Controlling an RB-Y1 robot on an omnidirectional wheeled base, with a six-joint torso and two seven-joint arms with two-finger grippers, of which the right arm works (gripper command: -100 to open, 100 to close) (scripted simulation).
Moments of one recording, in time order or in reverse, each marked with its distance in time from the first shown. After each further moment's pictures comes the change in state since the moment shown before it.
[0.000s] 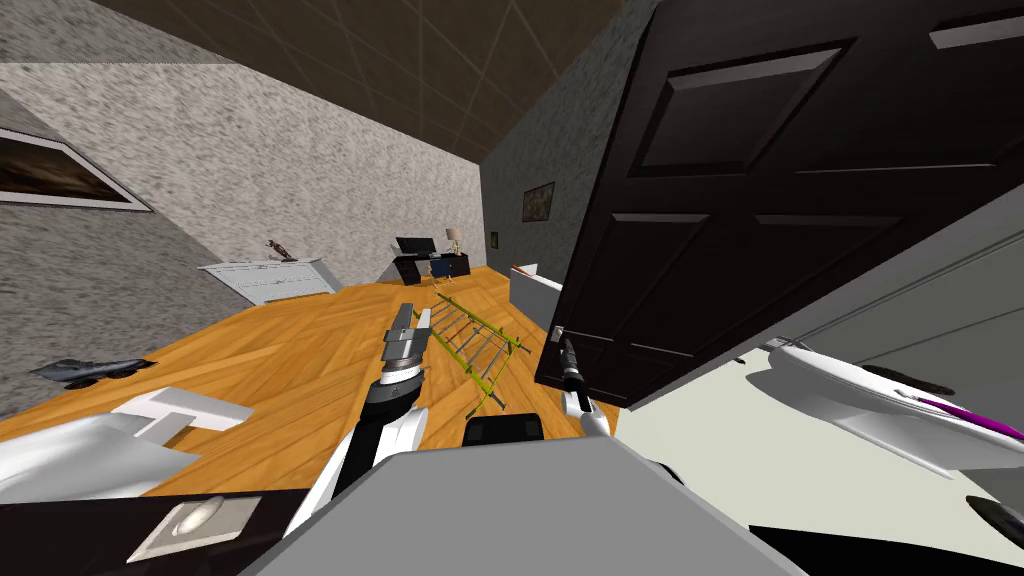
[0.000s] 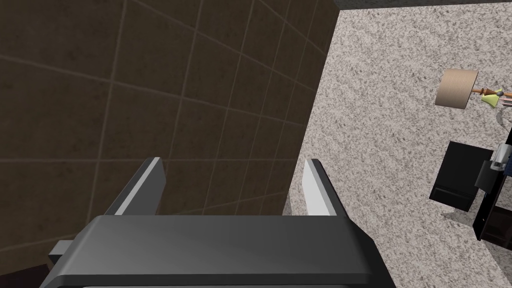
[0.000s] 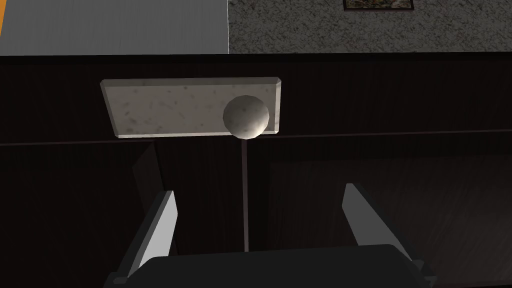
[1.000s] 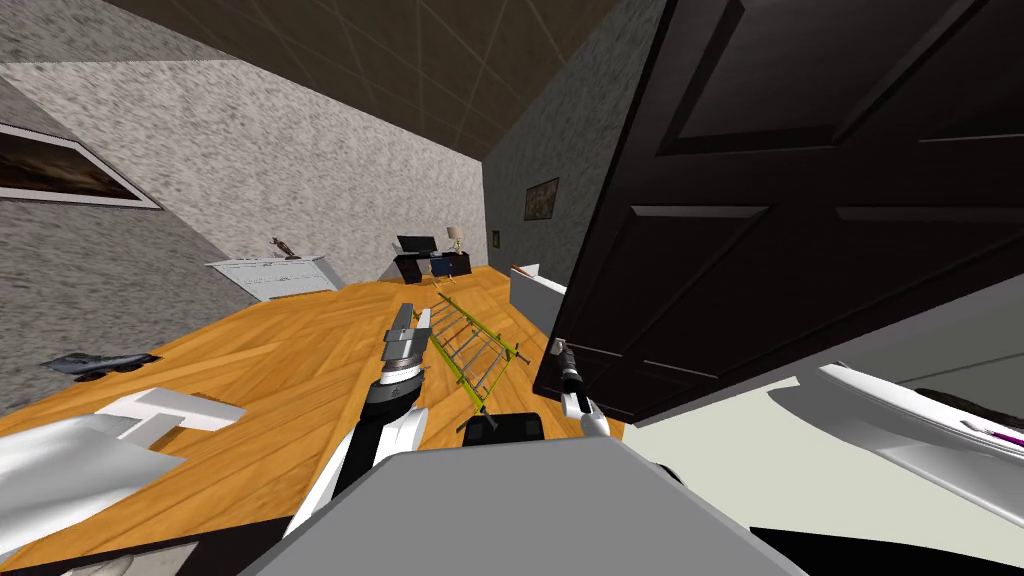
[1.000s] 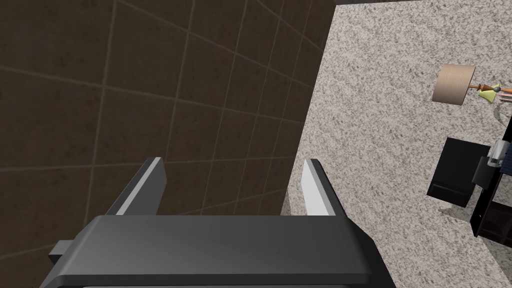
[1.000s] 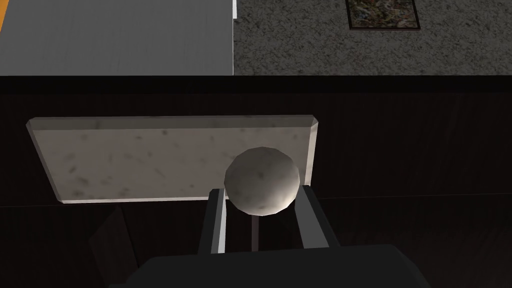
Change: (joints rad) arm 0.011 -0.001 0.028 -0.007 0.017 0.001 -0.017
